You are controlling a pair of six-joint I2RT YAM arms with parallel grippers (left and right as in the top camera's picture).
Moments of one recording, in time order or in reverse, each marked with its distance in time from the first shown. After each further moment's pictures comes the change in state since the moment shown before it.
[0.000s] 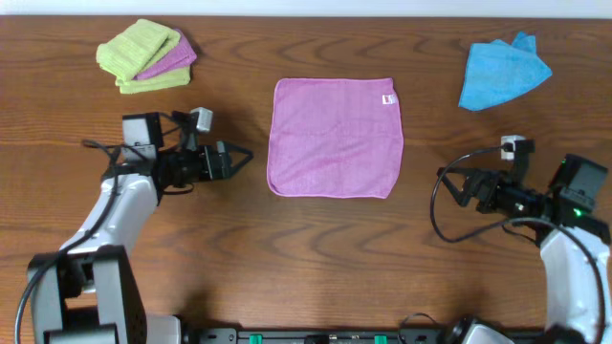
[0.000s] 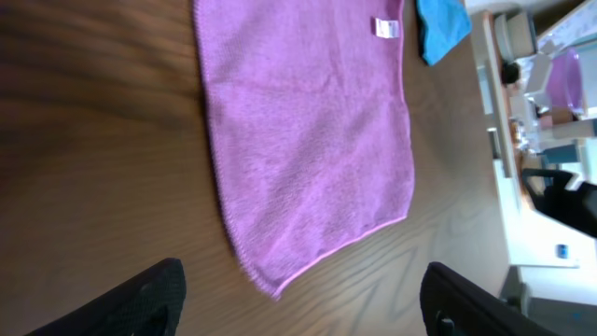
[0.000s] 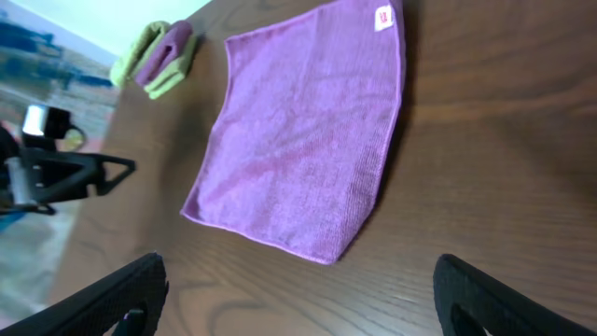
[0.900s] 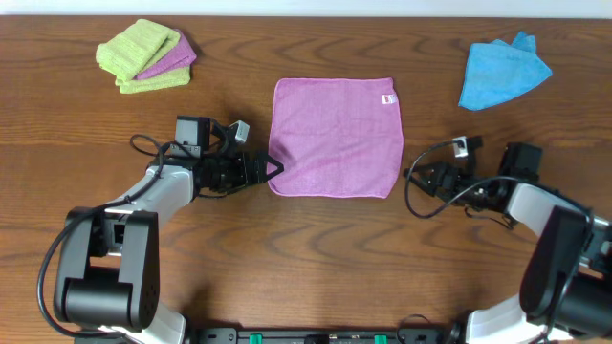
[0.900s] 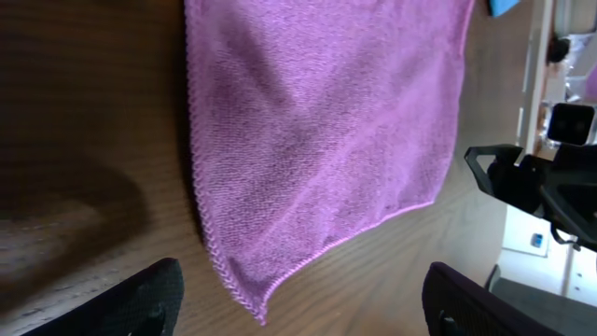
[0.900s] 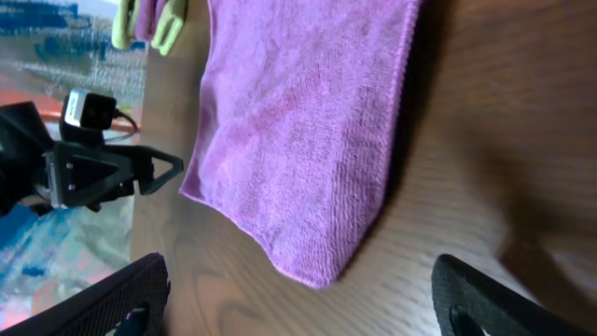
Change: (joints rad) left arm -0.180 0.142 0.000 0.048 -0.110 -0.198; right arm 0.172 0.440 0.000 0.280 -0.056 0.131
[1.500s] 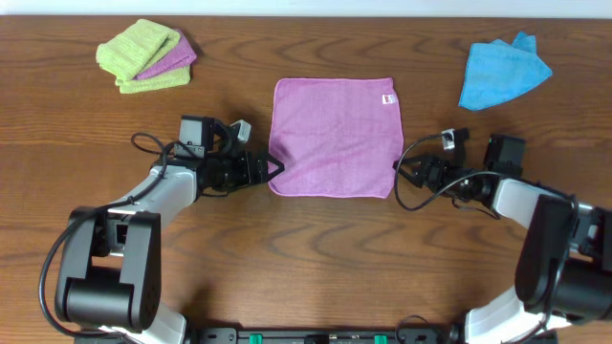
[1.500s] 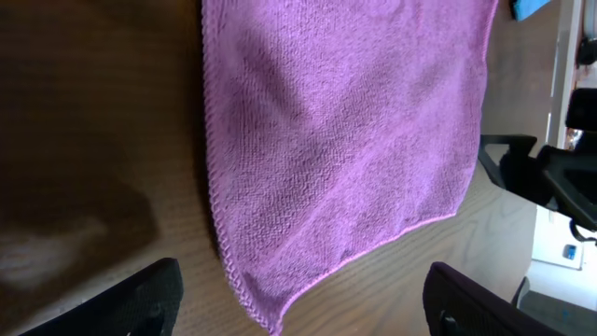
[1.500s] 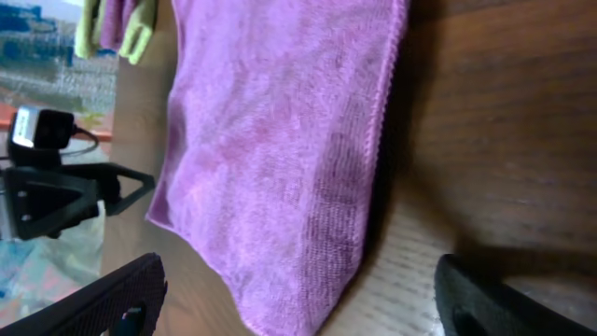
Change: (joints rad) left arm -0.021 0.000 0.000 0.026 -0.064 0.000; right arm 0.078 0.064 0.000 0.198 0.083 0.145
